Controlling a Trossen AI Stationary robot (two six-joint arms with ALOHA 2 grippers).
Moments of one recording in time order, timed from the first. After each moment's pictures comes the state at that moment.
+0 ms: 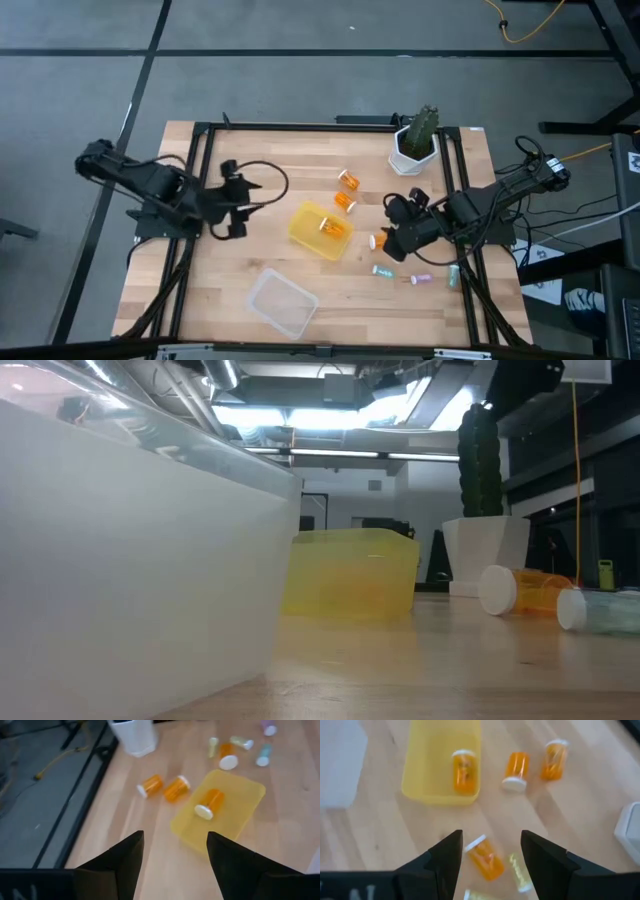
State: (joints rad) left arm -0.36 1.03 1.11 -0.85 -0.60 -0.20; right arm 0.44 1.33 1.24 -1.06 0.47 0.85
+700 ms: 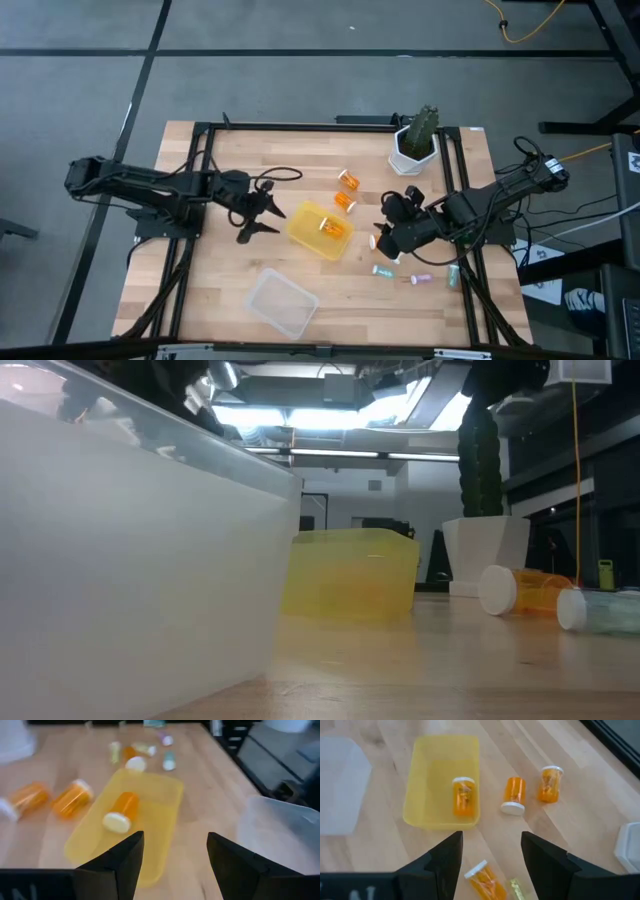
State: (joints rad) left arm 0.03 1.00 0.56 -0.09 0.27 0.04; right arm 0.44 1.34 1.24 -0.97 0.54 0.83
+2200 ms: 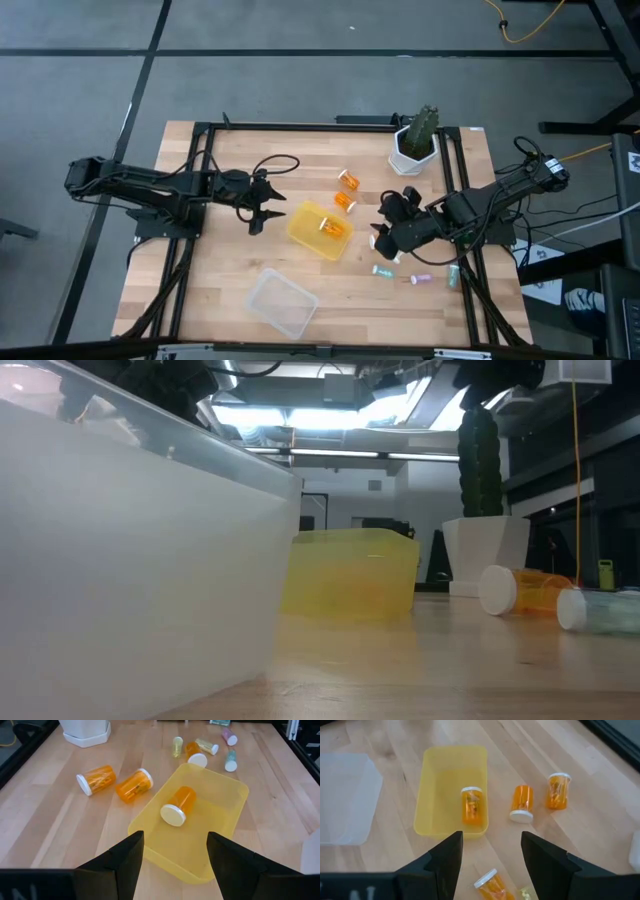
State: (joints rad) left arm 0.03 1.00 0.56 -0.09 -0.01 -0.05; right arm 0.44 1.34 1.24 -0.93 0.53 0.84
